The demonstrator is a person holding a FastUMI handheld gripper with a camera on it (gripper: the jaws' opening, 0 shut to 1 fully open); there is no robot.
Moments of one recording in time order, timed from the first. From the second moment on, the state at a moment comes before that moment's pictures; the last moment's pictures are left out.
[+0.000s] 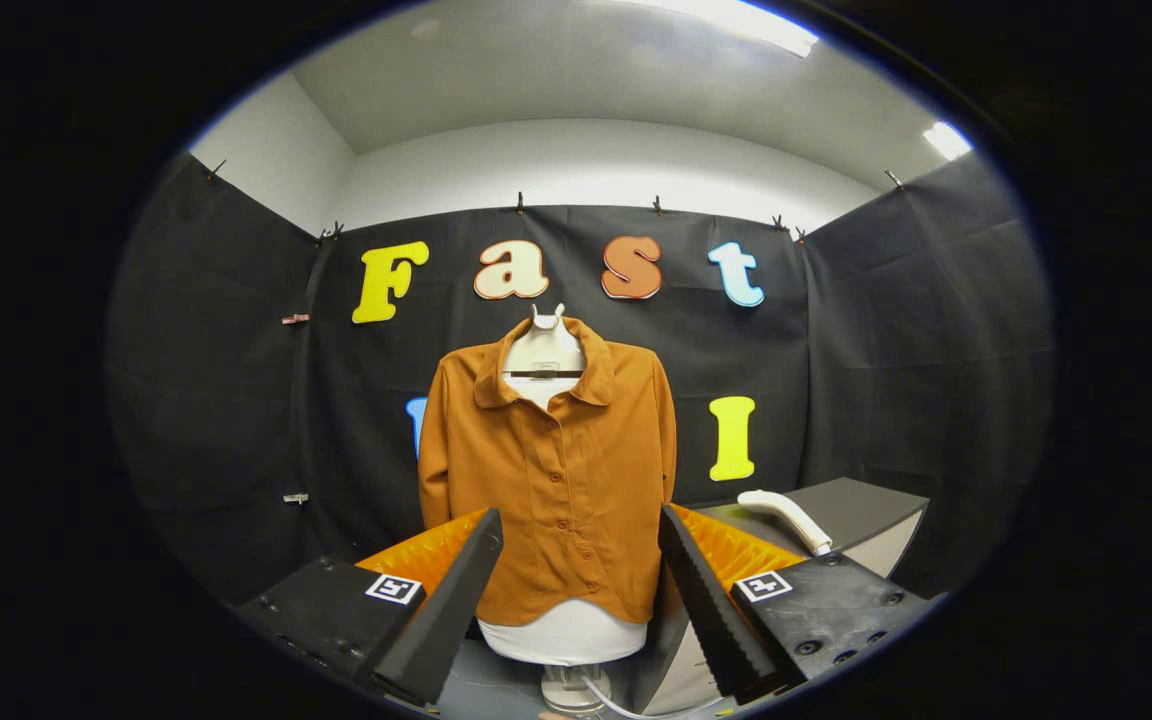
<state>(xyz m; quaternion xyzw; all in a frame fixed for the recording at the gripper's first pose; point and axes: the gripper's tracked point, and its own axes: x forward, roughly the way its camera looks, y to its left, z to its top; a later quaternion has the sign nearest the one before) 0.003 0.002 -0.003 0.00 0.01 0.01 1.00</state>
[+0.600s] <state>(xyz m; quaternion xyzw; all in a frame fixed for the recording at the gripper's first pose) 0.015 0.008 -0.009 0.00 0.01 -0.01 1.00</state>
